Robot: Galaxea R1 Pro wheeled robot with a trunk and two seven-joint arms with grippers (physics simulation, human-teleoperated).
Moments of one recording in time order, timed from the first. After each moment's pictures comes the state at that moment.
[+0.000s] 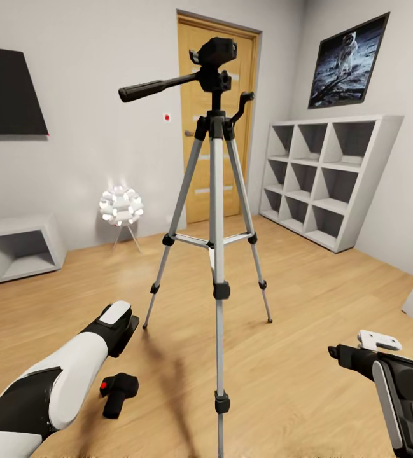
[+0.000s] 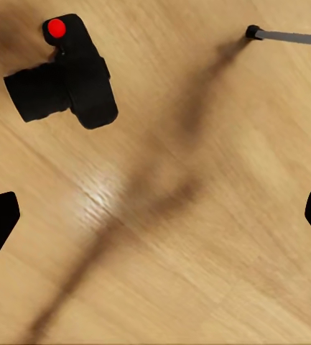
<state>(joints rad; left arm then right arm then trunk) -0.99 -0.03 0.21 -0.27 0.98 0.14 0.78 -0.28 -0.08 -0.34 -1.61 0.01 1.04 0.03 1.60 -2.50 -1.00</state>
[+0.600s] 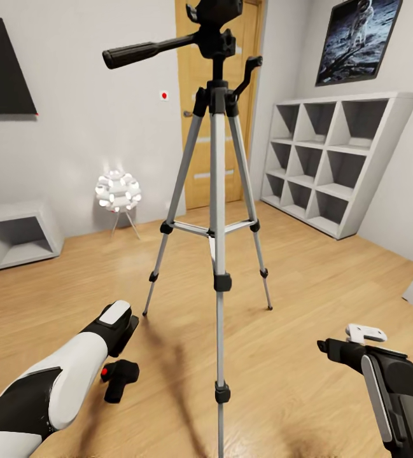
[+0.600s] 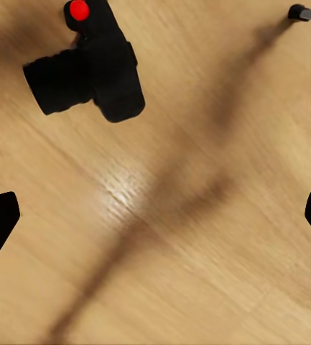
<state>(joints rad) -0.99 -0.03 0.21 -0.27 0.98 0.14 0.78 -0.30 -0.07 -0.28 -1.61 0.01 1.04 0.03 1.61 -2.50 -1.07</state>
